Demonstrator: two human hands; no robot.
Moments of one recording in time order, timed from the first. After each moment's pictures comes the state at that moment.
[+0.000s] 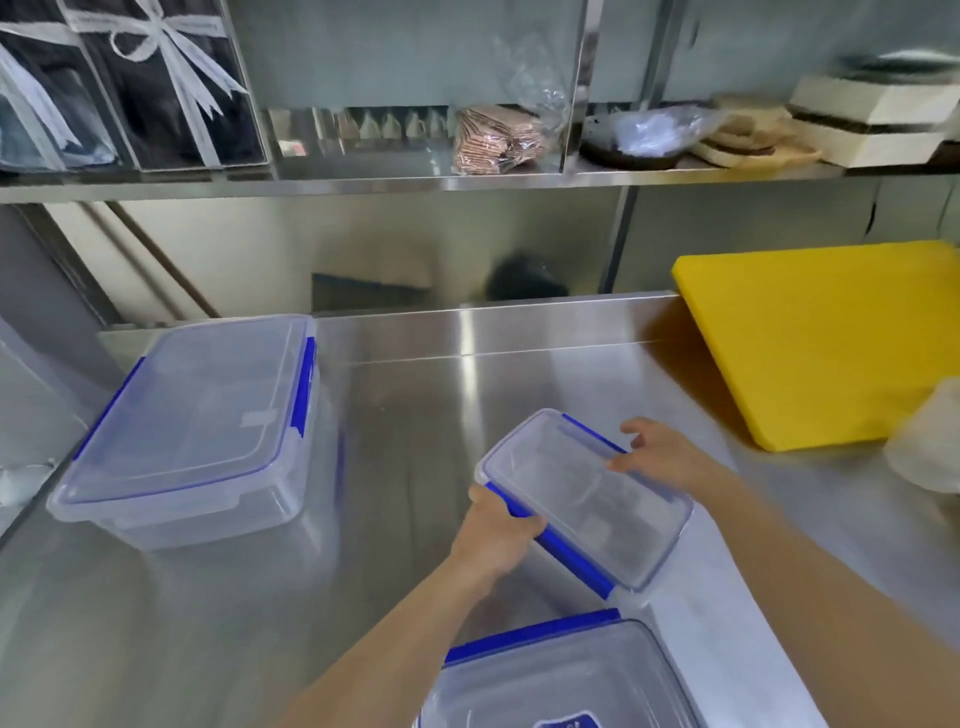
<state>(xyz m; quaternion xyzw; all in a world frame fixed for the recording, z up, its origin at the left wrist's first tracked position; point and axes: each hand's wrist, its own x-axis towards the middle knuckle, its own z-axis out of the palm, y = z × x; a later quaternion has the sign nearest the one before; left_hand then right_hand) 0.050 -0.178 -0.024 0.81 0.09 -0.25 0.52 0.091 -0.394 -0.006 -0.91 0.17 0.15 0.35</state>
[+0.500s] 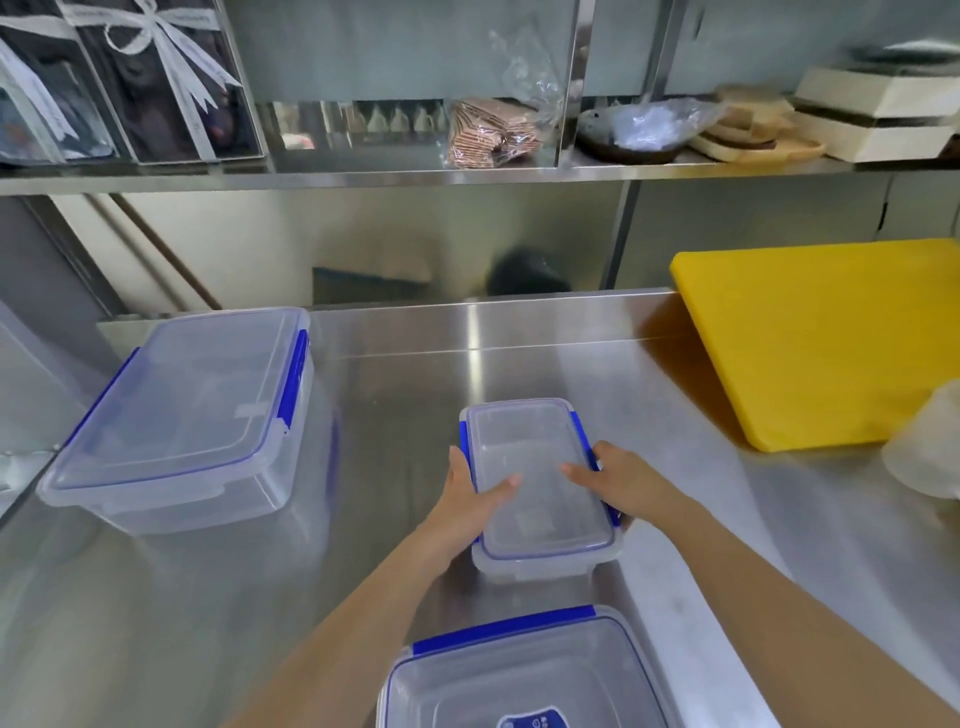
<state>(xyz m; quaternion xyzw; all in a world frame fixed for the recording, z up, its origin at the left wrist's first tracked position) 0.067 -0.174 -0.033 0.74 0.05 -0.24 0.63 0.076 -0.372 -0.020 -0.92 0.12 0.17 0.33</state>
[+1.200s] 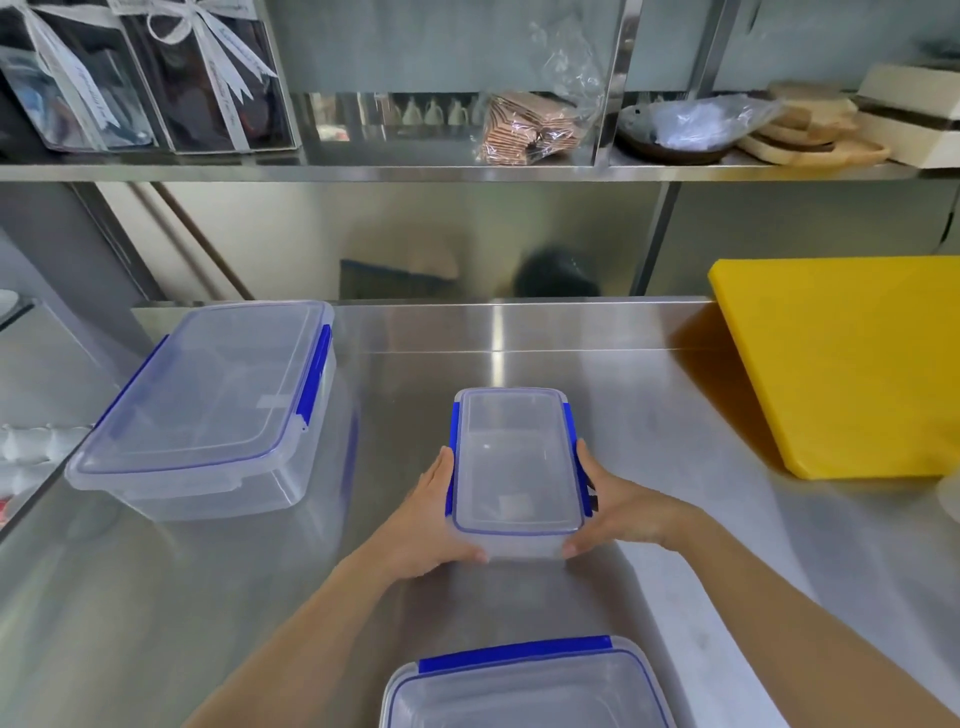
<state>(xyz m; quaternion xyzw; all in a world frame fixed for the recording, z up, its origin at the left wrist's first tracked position) 0.071 -0.117 -0.041 0.88 -0.10 -0.19 0.43 0.078 -0.363 -0.015 -0.82 -0.05 0.33 0.46</state>
